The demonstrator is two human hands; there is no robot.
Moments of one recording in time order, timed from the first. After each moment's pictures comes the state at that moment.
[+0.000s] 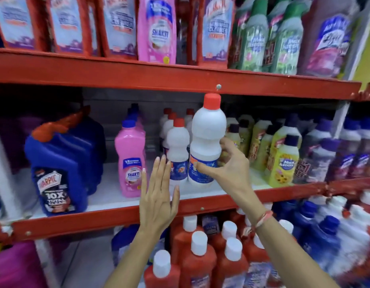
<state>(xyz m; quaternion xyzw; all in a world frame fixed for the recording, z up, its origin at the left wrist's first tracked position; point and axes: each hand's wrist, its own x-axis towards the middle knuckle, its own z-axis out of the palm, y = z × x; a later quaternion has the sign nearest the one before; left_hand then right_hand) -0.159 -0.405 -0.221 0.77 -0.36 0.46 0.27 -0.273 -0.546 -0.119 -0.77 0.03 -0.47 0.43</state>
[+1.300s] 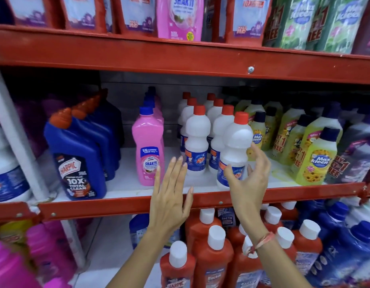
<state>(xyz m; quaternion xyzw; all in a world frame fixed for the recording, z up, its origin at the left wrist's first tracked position) -0.159 -0.386 -0.236 0.79 -0.37 0.44 0.23 -0.251 -0.535 -0.176 -0.70 0.15 -0.55 0.43</state>
